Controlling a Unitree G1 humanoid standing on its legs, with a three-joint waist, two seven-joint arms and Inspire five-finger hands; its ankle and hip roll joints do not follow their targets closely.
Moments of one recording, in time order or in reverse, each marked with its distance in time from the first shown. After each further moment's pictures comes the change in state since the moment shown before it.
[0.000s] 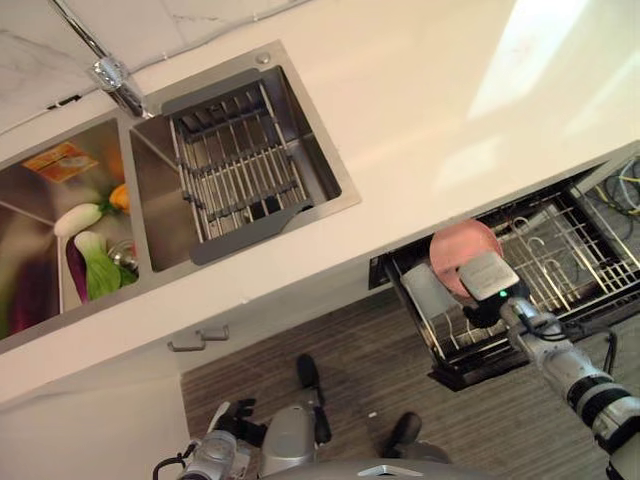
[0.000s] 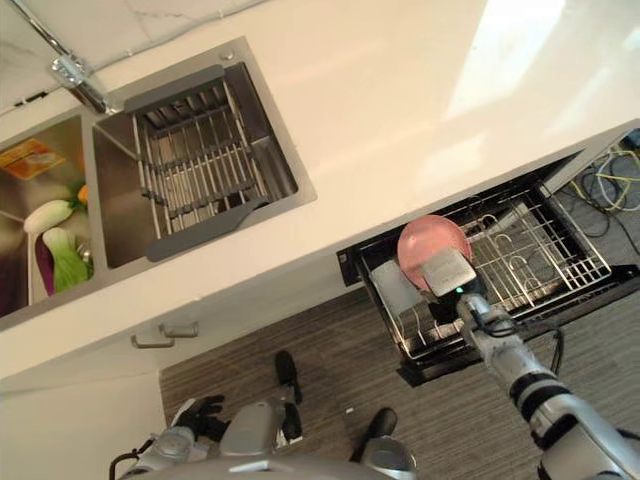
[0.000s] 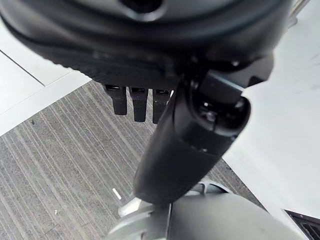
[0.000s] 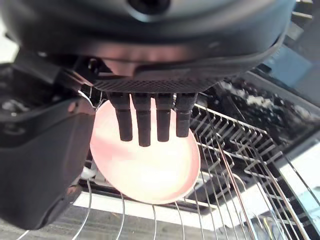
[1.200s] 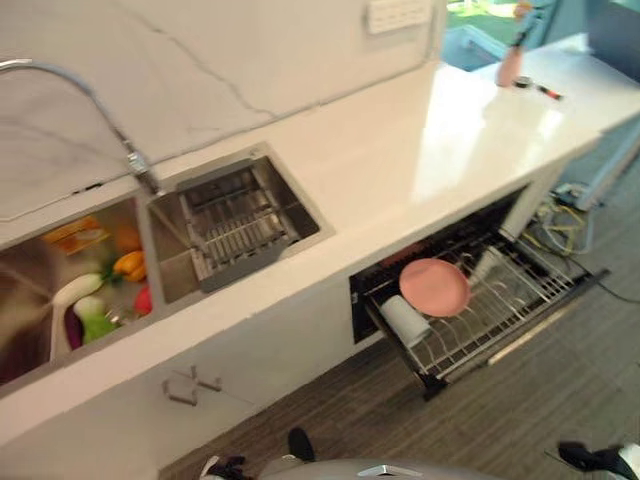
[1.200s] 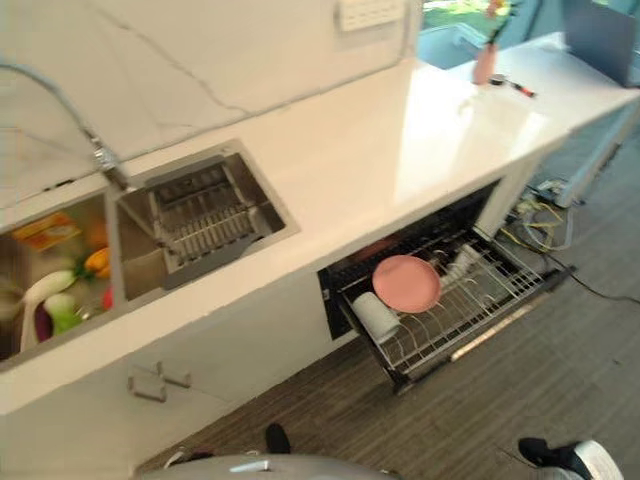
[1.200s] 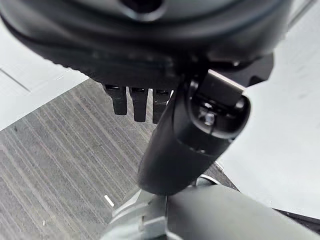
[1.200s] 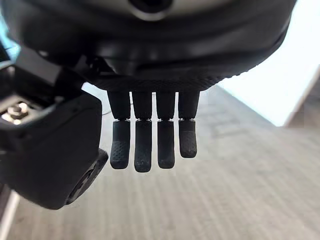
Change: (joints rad) left arm 0.068 -0.039 0.019 0.131 0.001 0.030 -0.008; right arm 0.262 0.260 -0.597 0.655 1.033 -0.085 -0.132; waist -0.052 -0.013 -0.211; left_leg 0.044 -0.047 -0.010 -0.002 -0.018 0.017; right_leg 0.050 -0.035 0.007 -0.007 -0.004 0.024
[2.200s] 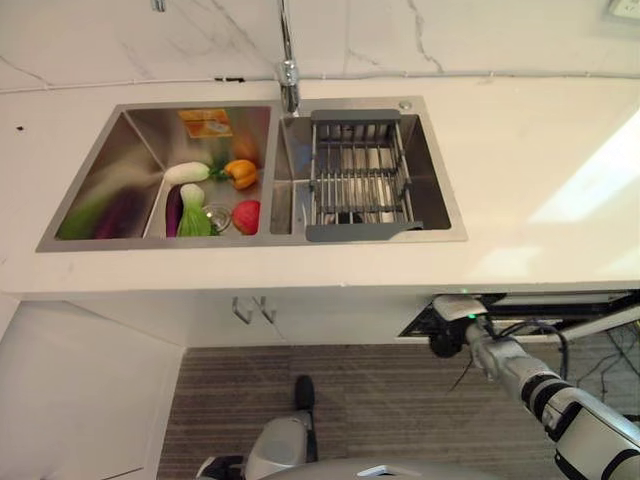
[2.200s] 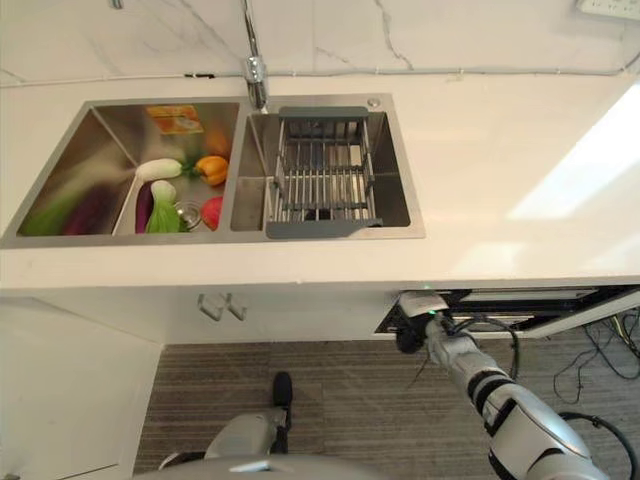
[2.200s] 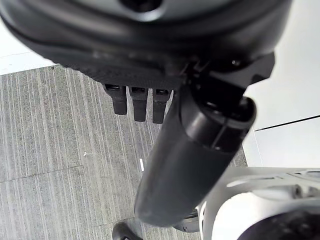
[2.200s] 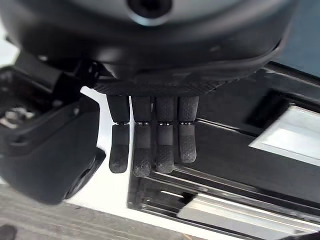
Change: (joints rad) left arm 0.011 0.021 0.055 0.015 -0.005 -0.031 -0.043; right arm -0.407 -0.056 0.815 -0.405 -0.713 -0.044 0.294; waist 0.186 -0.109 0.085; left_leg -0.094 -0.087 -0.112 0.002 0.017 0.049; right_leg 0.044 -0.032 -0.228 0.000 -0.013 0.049
